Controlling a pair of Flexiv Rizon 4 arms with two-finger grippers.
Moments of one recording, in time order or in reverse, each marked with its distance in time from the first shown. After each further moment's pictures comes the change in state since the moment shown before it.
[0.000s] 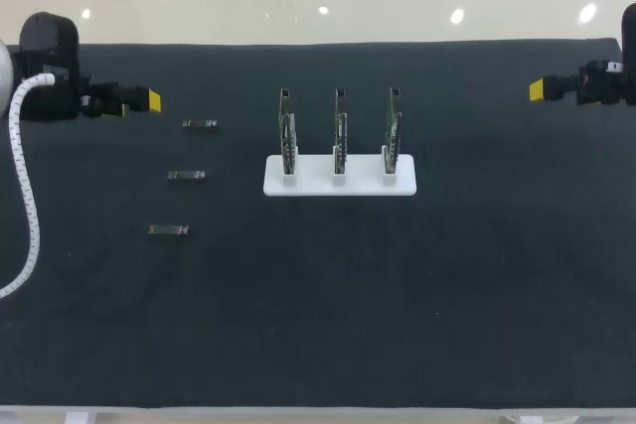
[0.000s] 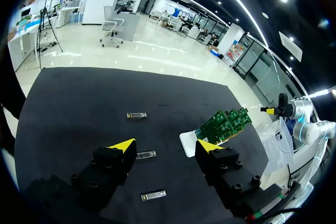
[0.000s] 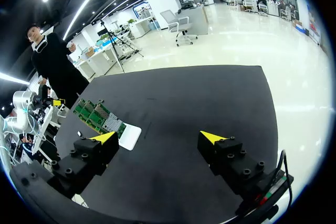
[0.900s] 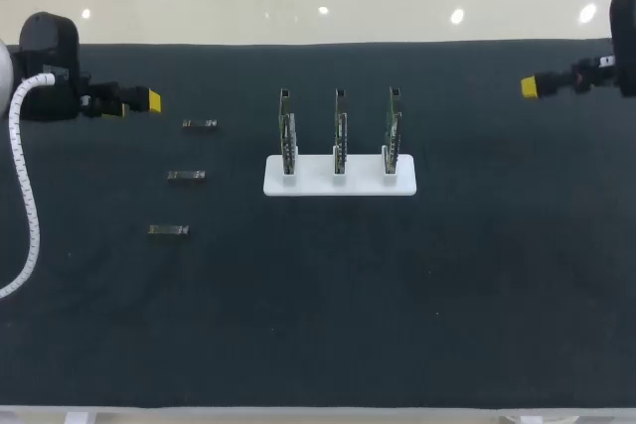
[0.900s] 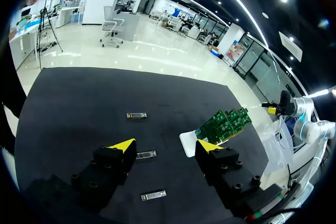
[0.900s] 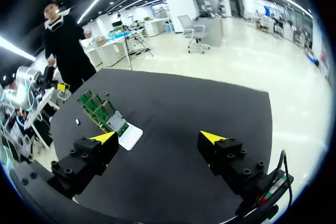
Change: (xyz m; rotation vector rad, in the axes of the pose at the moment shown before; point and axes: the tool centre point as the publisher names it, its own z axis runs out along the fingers) left arm 0.000 0.000 0.000 0.000 0.000 0.000; right arm -0.018 0.017 -0.001 -0.021 -0.013 -0.238
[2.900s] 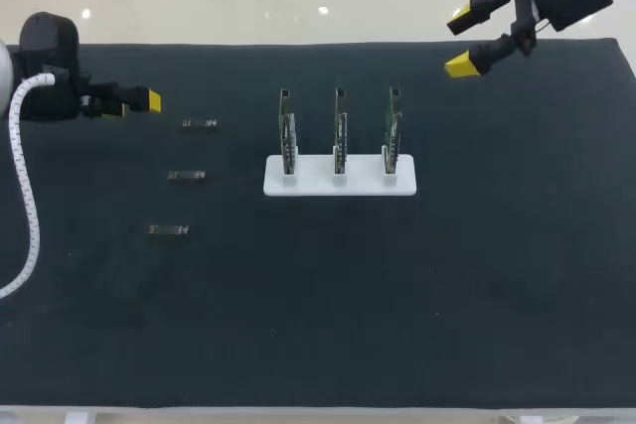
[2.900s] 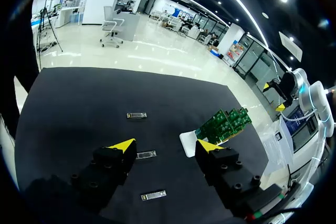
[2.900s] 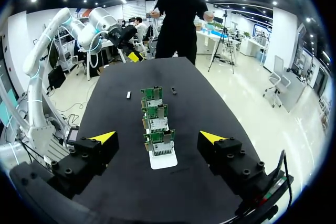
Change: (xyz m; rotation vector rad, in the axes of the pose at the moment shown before) left arm 0.000 0.000 0.000 0.000 0.000 0.000; right arm -0.063 0.108 0.034 -0.500 0.088 -0.666
